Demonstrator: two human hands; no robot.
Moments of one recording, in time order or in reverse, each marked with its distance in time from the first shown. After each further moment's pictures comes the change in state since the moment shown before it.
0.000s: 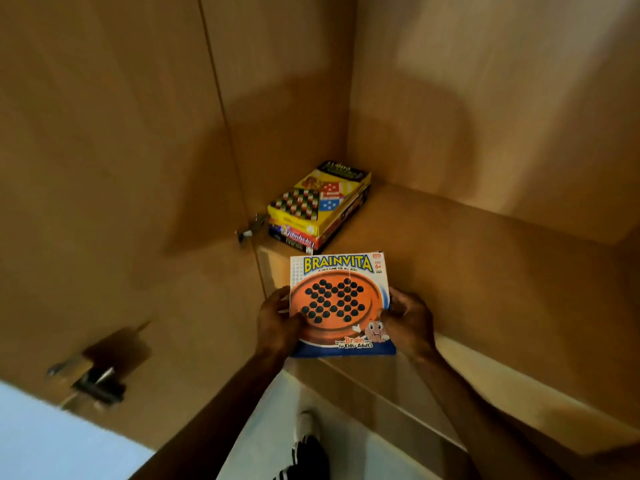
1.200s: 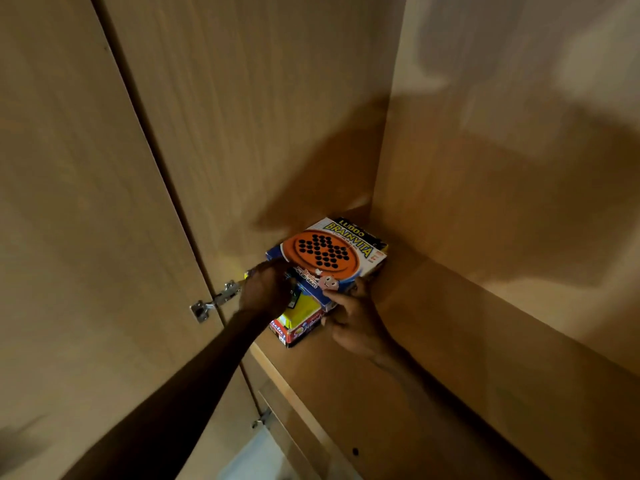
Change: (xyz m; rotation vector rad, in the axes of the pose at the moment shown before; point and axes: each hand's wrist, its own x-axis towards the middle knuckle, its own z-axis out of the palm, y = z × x) left_hand 0.246 0.121 0.077 0.831 0.212 0.366; right_hand 0.274 -0.078 0.037 -0.279 -0.514 -0.453
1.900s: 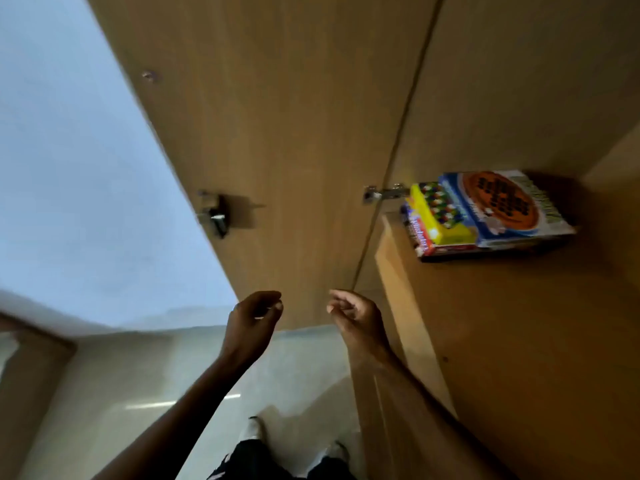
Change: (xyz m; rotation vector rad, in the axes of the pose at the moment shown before) left_hand -0.385 -0.078 -0.048 -0.529 0.419 -0.800; right_hand -0.179 -0.071 0.157 0.328 -0.475 -0.028
